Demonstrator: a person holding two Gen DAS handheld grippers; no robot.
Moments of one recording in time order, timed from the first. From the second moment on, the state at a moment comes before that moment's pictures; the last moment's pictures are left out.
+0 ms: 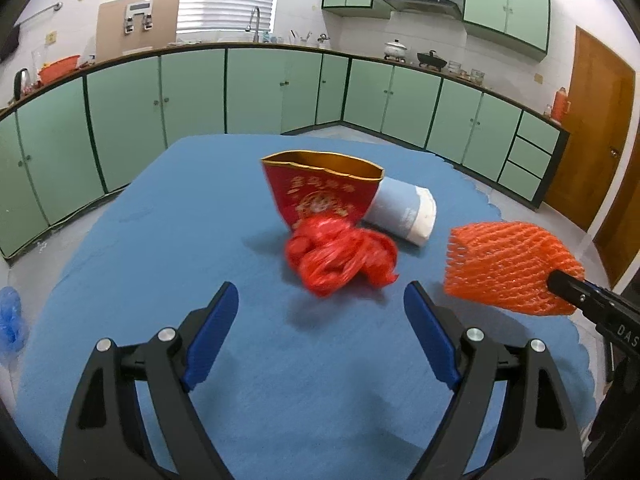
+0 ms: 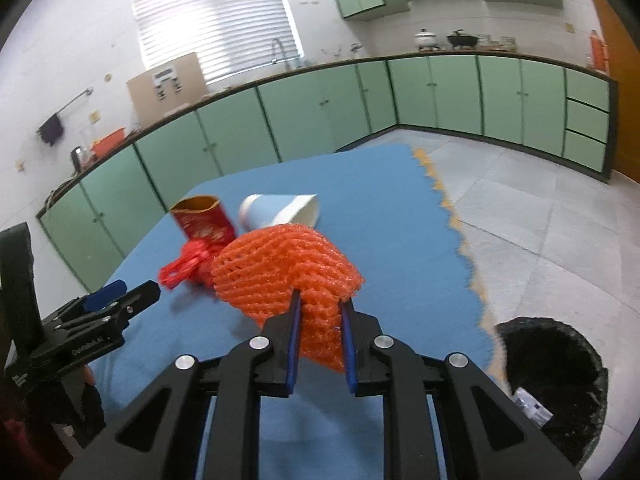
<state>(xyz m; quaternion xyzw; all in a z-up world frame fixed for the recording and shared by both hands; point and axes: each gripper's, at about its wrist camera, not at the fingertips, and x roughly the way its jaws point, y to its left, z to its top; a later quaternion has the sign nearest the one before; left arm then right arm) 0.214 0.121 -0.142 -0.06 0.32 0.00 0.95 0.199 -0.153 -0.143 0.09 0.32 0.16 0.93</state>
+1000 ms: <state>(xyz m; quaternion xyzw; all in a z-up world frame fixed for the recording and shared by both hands) 0.277 0.105 -0.160 -0.06 0.38 0.00 0.92 0.231 -0.167 -0.160 0.09 0.33 0.14 0.93</state>
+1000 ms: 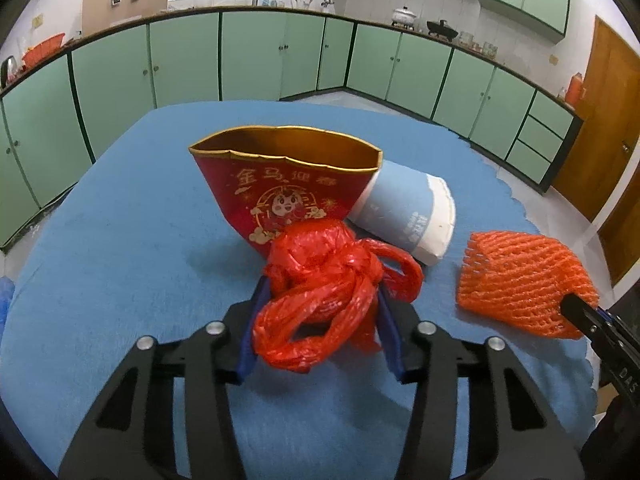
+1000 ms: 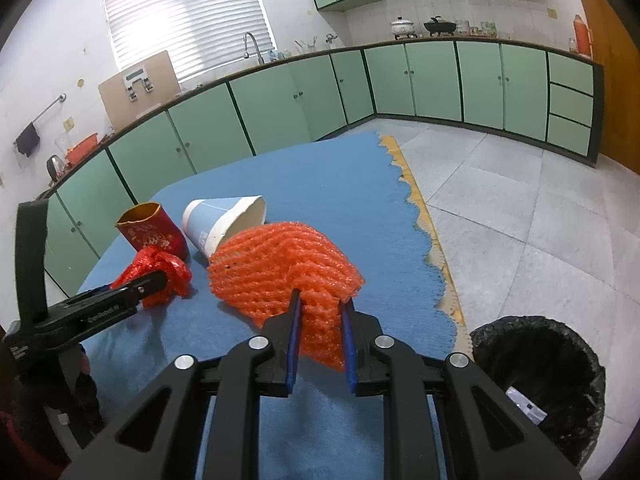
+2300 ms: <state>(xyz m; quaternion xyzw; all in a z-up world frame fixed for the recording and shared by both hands) 0.216 -0.146 -0.124 0.02 0.33 -0.25 0.91 0.135 -0.355 -0.130 0.12 0.29 -0.05 0.95</state>
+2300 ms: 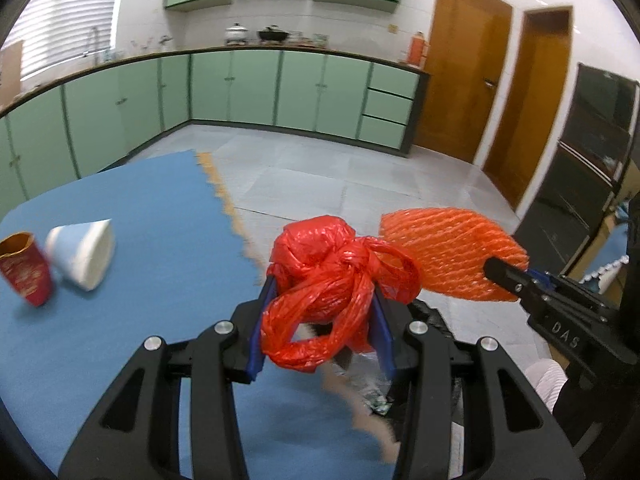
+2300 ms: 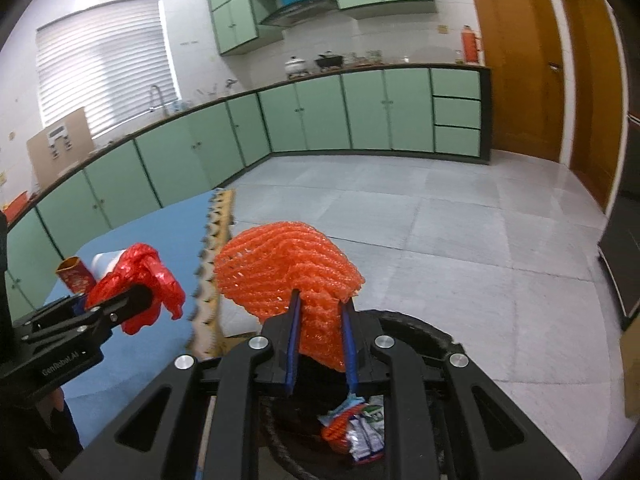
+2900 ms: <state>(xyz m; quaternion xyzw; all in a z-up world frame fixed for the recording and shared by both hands) 0.245 -0.240 -0.172 0.05 0.37 -0.30 0.88 0.140 -0.424 -0.171 0.16 0.33 -0.11 0.92</state>
